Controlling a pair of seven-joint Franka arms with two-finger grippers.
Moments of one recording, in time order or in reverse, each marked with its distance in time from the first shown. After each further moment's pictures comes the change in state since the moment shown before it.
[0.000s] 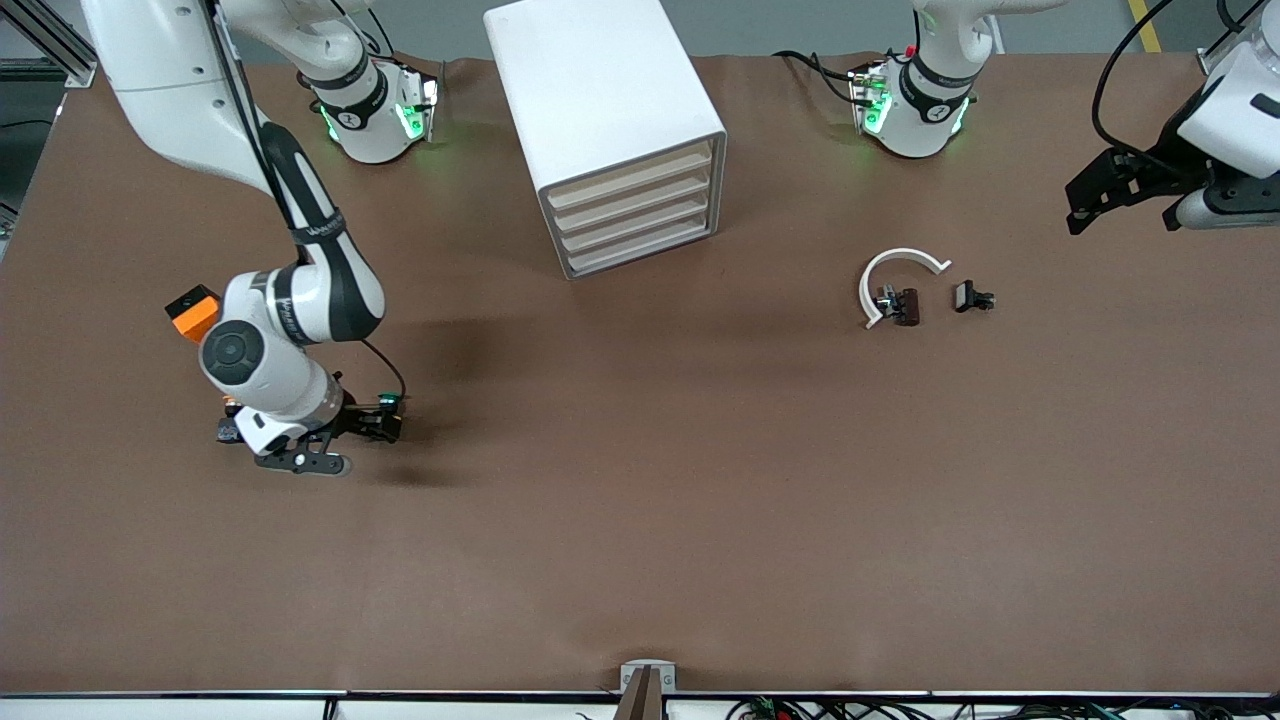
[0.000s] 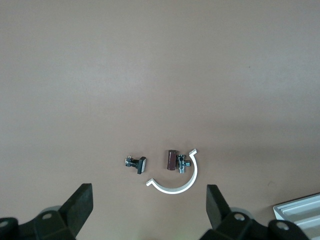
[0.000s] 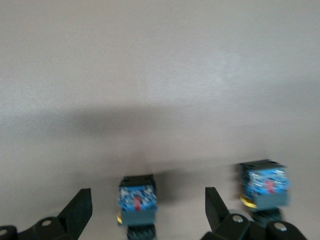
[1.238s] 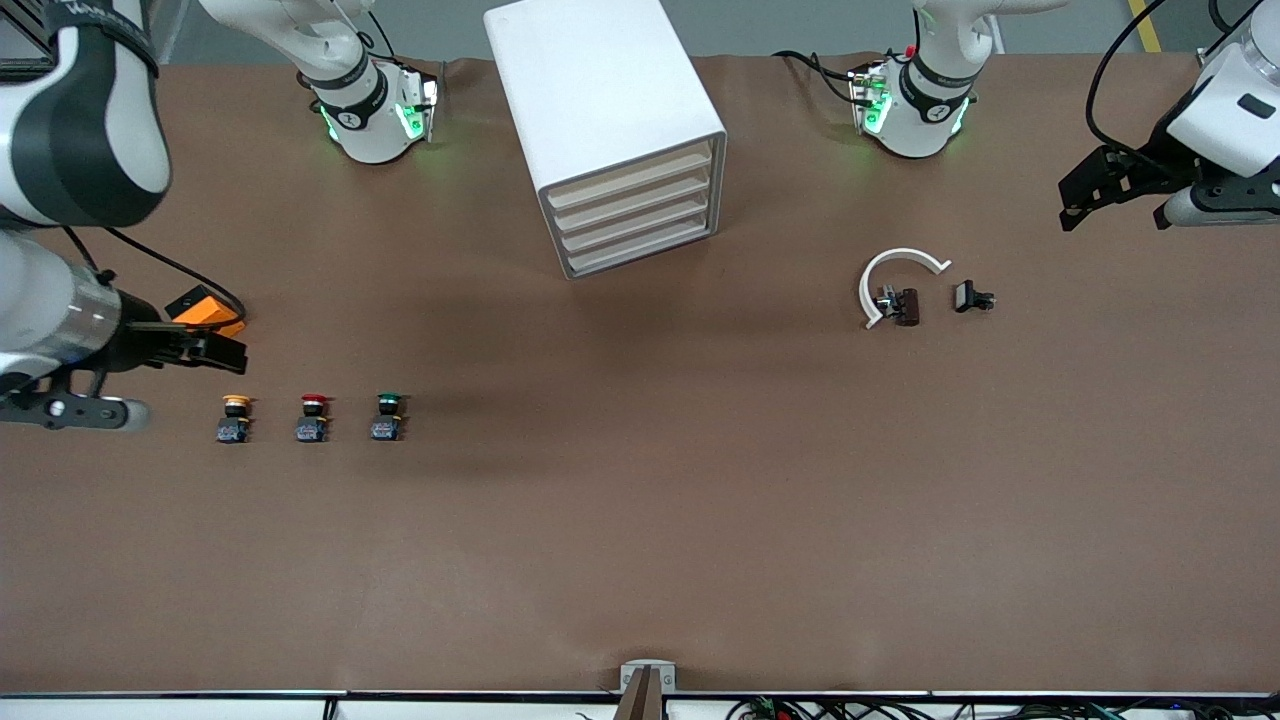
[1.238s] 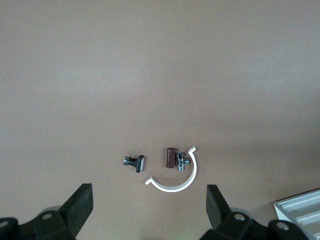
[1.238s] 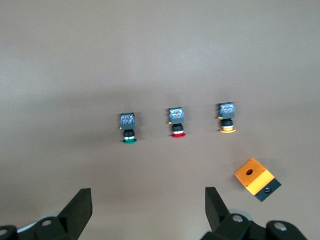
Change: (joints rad) left arm -0.015 -0.009 0.007 -0.033 -0.005 0.017 0.006; right arm -0.063 -0.189 -0.014 0.575 -0.026 -0.869 -0.060
